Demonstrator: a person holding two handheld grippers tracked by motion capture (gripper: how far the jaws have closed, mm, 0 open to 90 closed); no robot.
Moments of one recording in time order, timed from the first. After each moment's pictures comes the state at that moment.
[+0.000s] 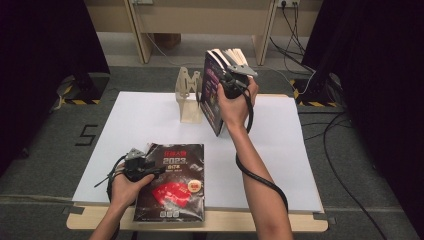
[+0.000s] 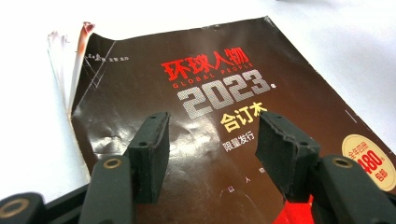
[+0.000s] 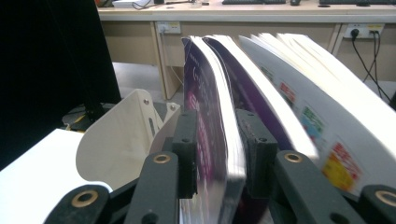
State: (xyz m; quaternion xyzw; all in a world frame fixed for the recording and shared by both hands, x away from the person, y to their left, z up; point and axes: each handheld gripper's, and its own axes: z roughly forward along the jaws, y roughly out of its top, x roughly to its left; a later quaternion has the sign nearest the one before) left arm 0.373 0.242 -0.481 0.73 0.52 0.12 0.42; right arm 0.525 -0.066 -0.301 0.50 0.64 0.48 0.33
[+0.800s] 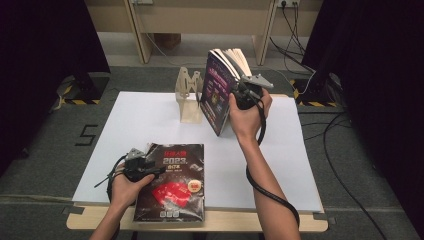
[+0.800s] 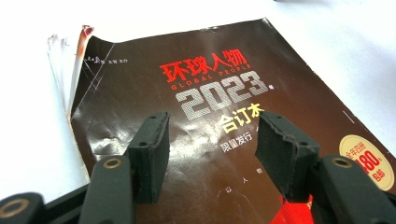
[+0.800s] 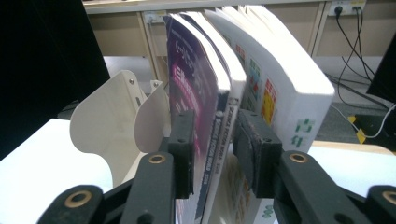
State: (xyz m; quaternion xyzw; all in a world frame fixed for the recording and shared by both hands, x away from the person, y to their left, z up) left arm 0.372 0.241 -0.480 0.73 0.52 0.12 0.42; right arm 0.490 -0.096 -0.306 0.54 0.63 0.46 0.31
